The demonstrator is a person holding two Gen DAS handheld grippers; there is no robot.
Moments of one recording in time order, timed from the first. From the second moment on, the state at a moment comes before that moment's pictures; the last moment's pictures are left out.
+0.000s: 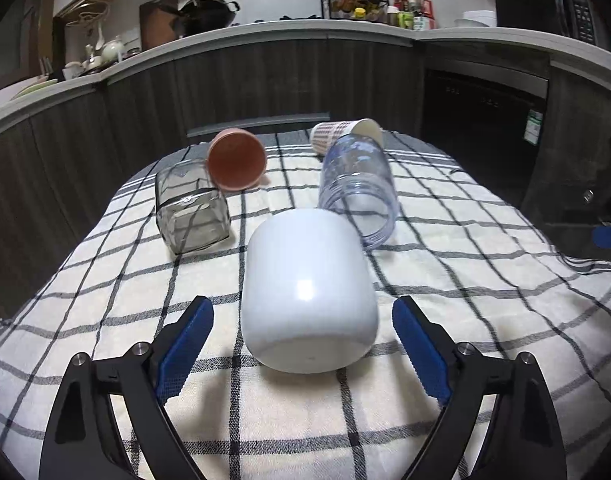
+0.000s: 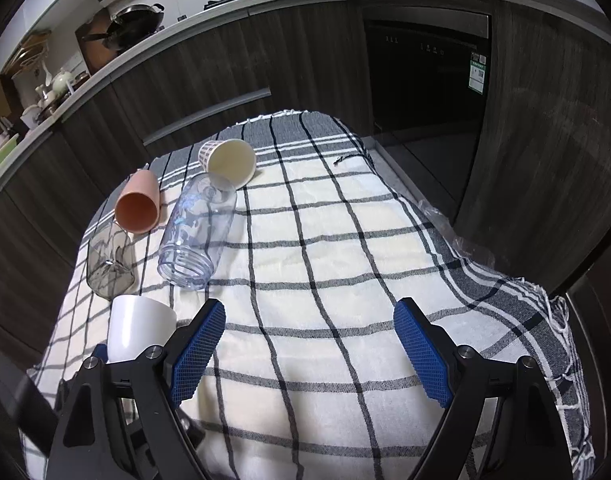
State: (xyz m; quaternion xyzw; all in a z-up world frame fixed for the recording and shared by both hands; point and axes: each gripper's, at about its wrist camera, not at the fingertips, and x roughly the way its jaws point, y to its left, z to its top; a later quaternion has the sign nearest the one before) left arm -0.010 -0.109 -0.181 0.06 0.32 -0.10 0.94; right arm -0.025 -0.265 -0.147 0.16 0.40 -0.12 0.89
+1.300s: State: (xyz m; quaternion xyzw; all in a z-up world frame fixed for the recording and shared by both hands) left arm 0.070 -0.085 -0.143 0.11 0.74 -0.15 0.65; right arm 0.016 -0.256 -0.114 0.29 0.44 -0.06 0.85
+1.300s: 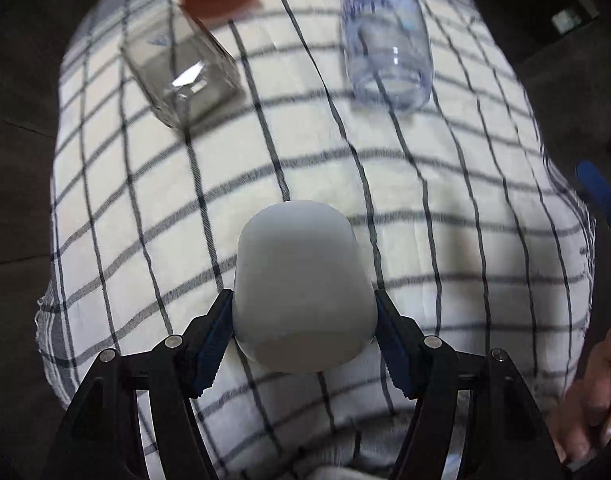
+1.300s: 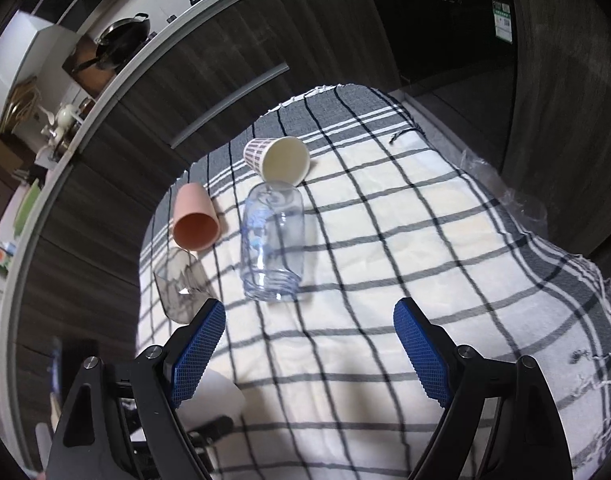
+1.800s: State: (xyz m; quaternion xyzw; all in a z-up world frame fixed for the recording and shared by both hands) left arm 0.108 -0.101 -0.176 0.12 0.80 -0.13 0.57; right arm 0.043 -0.261 -0.134 0.31 0.47 -0.06 0.83
